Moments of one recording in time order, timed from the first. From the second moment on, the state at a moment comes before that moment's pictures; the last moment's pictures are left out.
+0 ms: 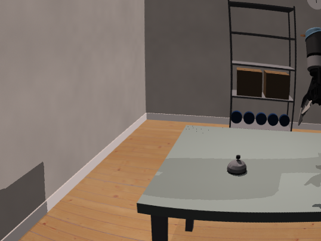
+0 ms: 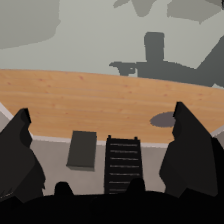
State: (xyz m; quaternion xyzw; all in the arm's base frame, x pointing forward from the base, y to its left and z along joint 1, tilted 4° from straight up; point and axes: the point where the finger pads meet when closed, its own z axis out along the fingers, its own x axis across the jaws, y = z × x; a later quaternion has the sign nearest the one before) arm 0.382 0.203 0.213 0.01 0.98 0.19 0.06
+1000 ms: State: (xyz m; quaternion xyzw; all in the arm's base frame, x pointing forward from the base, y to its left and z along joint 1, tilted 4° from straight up) arm 0.530 0.097 0.198 0.40 0.91 0.08 0.01
